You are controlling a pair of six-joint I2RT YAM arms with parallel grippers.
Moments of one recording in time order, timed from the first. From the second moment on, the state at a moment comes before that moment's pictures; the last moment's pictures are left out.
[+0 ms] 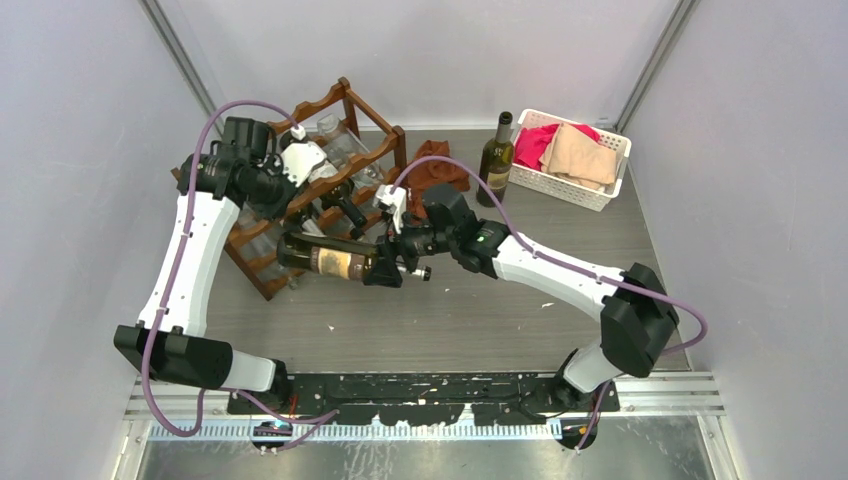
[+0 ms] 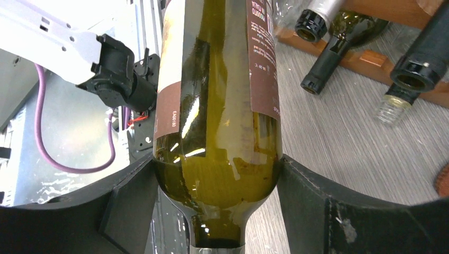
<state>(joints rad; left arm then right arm) -0.16 1.40 1.64 -1.23 0.05 0.66 0.85 1.50 1.13 -0.05 -0.62 0.13</state>
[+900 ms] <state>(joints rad) -0.15 1.39 1.65 -1.24 0.19 0.59 1.00 1.79 1.35 0.05 -0.33 0.35</state>
